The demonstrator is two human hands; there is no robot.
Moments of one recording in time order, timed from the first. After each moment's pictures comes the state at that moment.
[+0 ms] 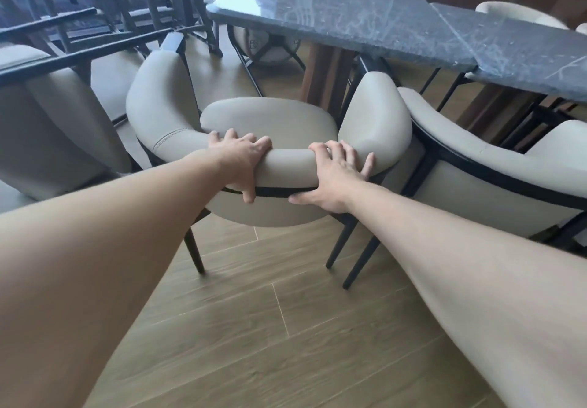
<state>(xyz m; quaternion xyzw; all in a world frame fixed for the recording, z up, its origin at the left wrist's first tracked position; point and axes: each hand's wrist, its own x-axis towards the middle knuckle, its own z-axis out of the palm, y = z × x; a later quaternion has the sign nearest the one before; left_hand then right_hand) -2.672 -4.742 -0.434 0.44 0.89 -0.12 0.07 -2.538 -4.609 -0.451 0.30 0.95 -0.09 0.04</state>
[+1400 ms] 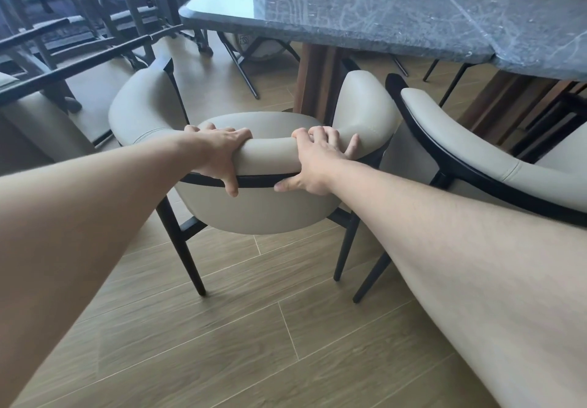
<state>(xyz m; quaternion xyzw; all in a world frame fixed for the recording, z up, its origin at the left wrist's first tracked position) -2.771 -4.675 -0.420 0.45 0.88 -0.11 0.13 -2.634 -4.543 -0.434 0.29 0.95 -0.10 0.08</state>
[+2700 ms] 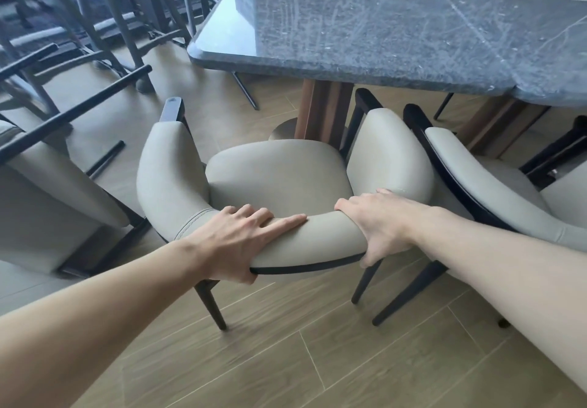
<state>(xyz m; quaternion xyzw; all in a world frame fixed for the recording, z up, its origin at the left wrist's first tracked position) -2.835 -4.710 -0.440 0.69 0.72 -0.04 0.03 -2.658 -4.486 -0.402 0.08 0.97 0.02 0.24</state>
